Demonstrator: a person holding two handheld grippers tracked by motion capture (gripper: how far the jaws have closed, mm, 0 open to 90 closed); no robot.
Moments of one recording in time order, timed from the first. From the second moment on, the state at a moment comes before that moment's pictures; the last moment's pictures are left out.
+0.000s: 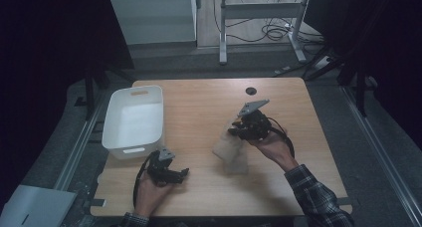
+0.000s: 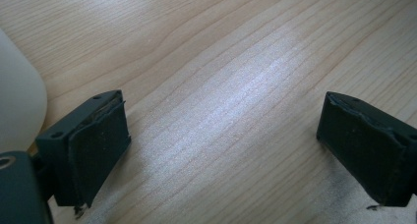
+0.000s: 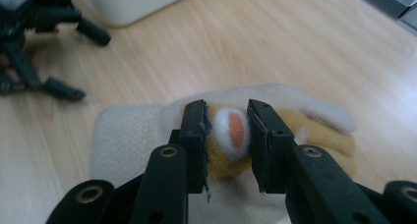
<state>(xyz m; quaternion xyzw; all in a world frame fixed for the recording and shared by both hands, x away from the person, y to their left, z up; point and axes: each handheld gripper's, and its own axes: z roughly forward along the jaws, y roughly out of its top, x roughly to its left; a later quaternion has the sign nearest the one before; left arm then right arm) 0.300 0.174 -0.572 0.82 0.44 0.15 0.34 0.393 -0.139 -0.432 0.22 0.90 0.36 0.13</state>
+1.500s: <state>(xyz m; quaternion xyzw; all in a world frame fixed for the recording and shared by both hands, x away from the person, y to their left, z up) 0.300 0.174 -0.572 0.82 0.44 0.16 0.34 0.366 -0.139 -0.516 0.33 0.87 0.34 0.16</state>
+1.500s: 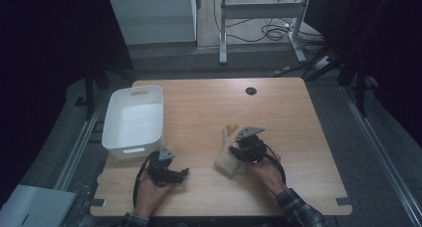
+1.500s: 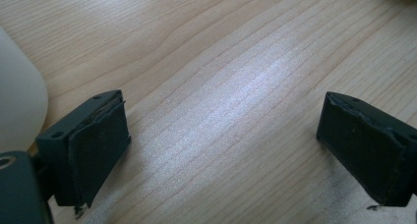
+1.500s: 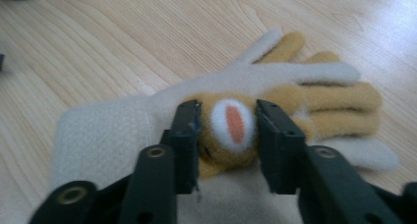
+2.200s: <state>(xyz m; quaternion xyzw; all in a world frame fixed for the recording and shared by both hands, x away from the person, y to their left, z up) 0.300 0.174 -0.572 0.82 0.44 0.16 0.34 0.380 -0.137 -0.457 0.18 0.93 0.30 0.14</state>
